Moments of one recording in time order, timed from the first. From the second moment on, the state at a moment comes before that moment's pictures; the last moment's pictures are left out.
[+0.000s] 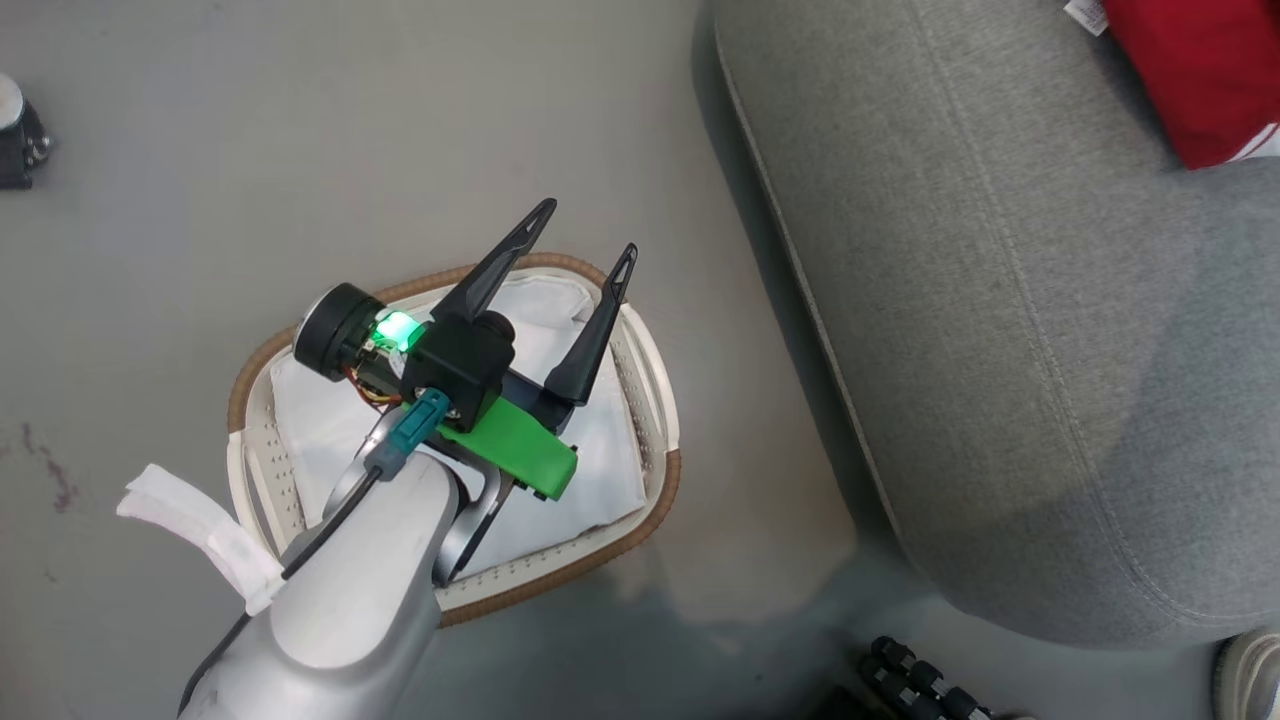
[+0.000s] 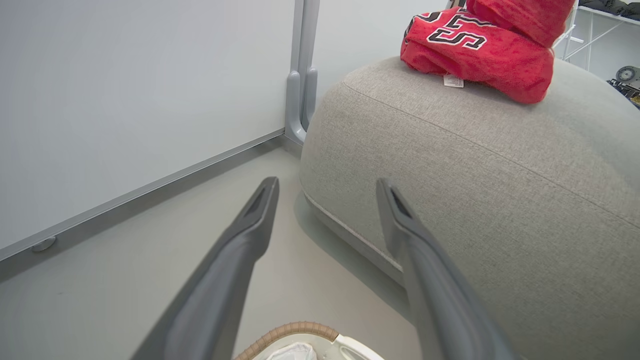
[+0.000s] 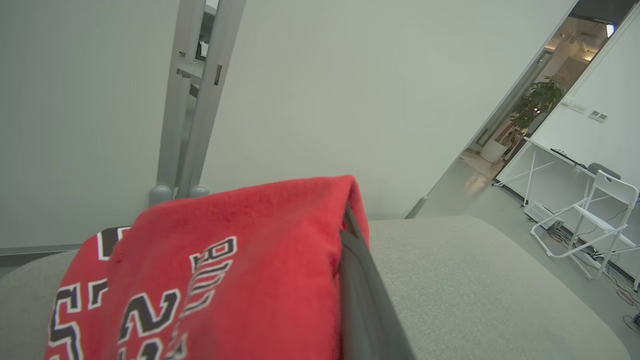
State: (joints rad) left arm -0.59 0.18 -0.60 0.32 -0.26 -0.13 -0.26; right arm -1.01 -0.40 -0.36 0.63 -0.07 0.13 -0.26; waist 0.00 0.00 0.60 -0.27
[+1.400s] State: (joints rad) left arm -0.34 0.06 -0.27 0.34 -0.28 -0.12 -0.26; right arm -0.62 -0.21 -0.19 0.47 -0.04 0.13 -0.26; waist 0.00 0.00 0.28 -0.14
